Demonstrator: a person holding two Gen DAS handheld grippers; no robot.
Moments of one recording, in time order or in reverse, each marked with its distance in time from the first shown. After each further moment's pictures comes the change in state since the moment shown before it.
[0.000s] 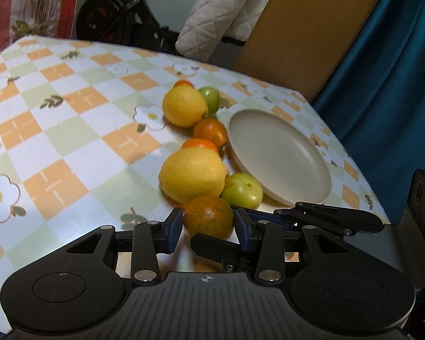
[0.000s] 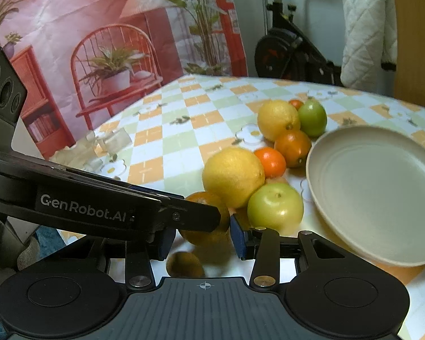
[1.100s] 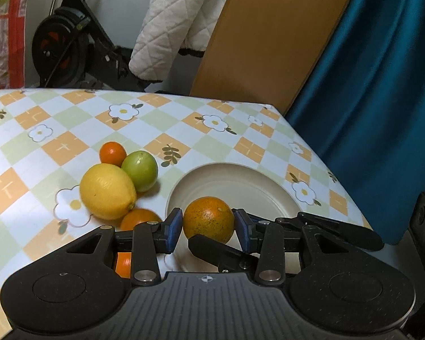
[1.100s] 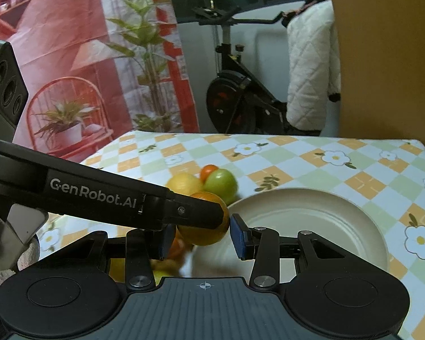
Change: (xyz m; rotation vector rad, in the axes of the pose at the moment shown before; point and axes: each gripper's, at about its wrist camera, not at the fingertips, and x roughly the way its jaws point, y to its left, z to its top) left arm 0.087 -0.057 0.096 0.115 -0.003 -0.083; right arm -0.005 -0.102 0.042 0.089 -0.163 -0.155
